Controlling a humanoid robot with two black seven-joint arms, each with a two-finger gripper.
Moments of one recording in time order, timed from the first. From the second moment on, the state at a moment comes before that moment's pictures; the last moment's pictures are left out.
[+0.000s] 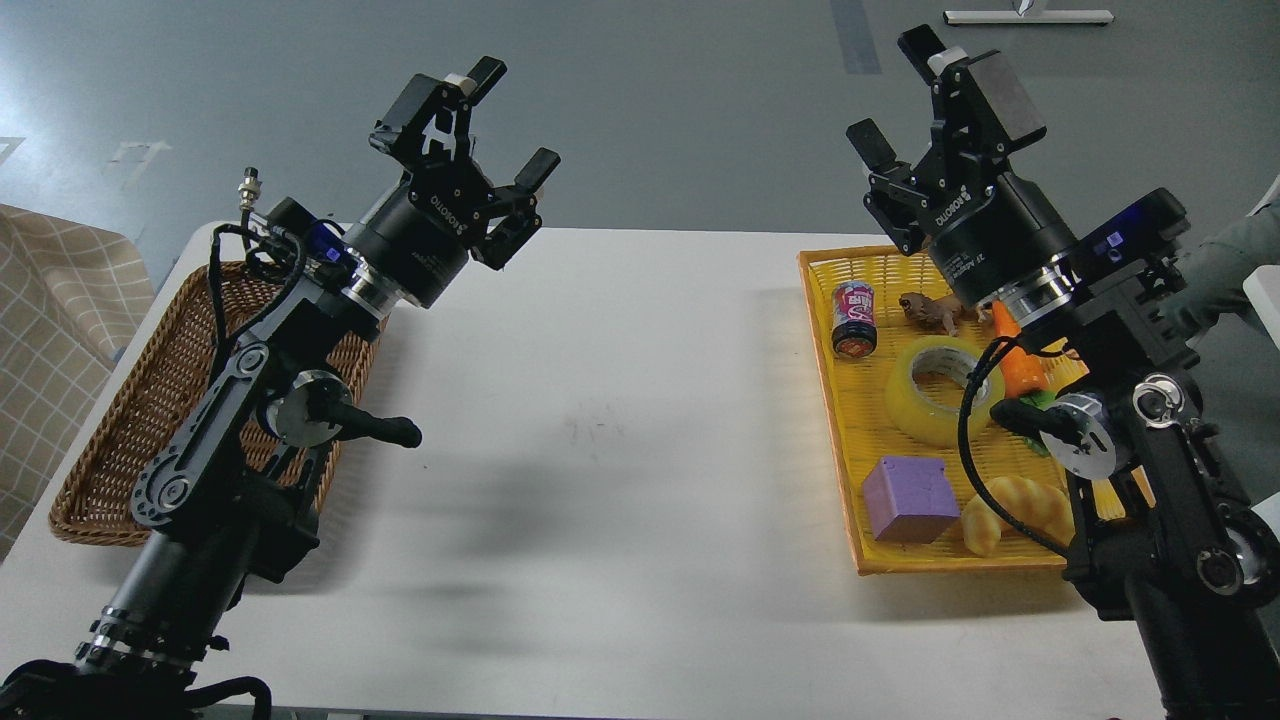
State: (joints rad) left arm -0.41 0.09 -1.41 -1.27 0.94 -0.49 -0.15; right arm 0.41 0.00 1.44 1.44 -1.22 0.36 0.09
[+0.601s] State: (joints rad) left arm -0.41 0.08 -1.42 -1.30 0.93 -0.49 -0.15; right arm 0.40 0.00 1.44 1.48 -1.22 0.36 0.10
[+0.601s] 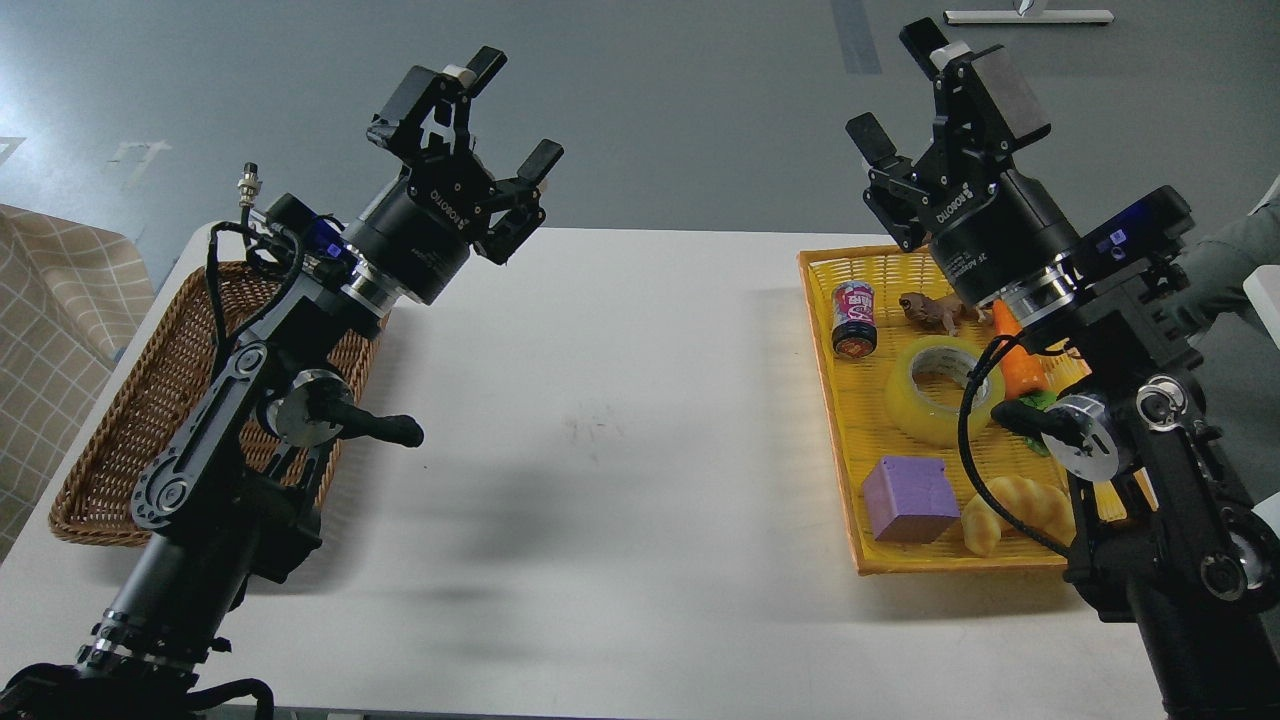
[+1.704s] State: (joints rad) left arm -0.42 0.07 -1.41 -1.32 0.91 -0.45 -0.19; right arm 0.39 0.00 1.47 1.55 -1.22 0.35 0.10
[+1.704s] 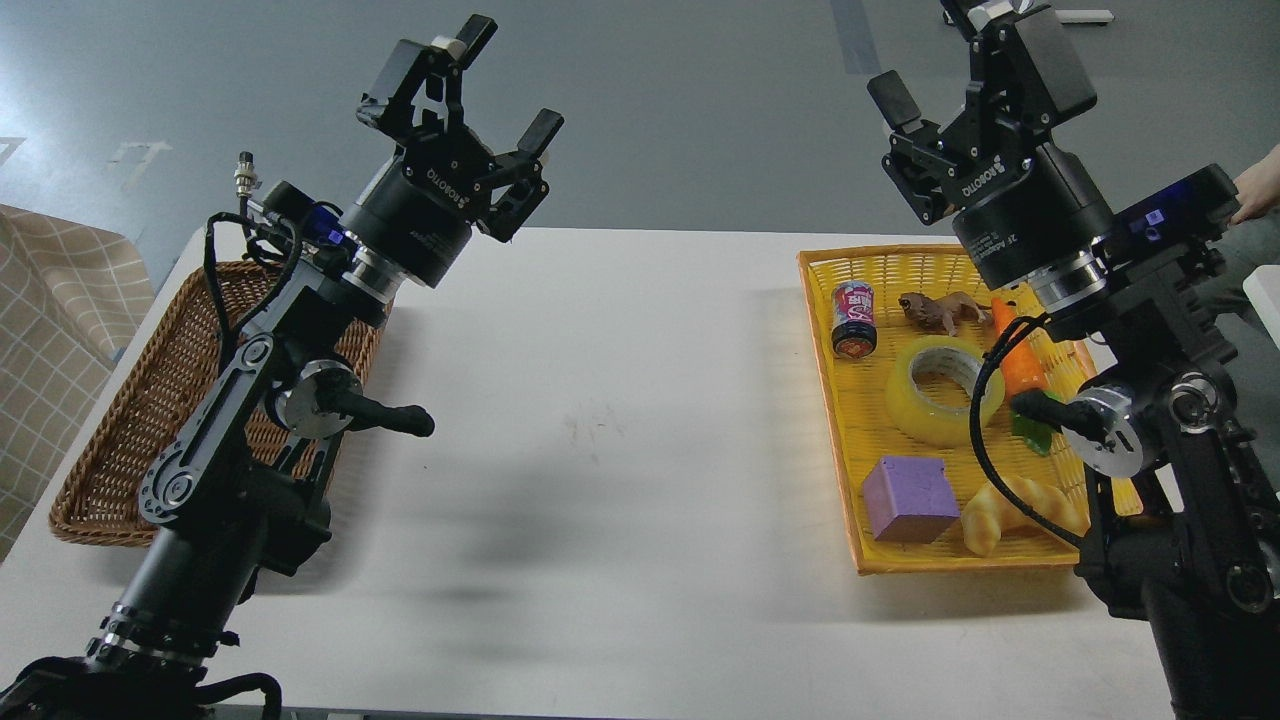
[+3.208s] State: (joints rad) left arm -0.44 0.08 -1.36 -1.32 0.94 -0.41 -0.18; right arm 0.37 -0.14 1.45 1.54 -1.23 0.36 0.09
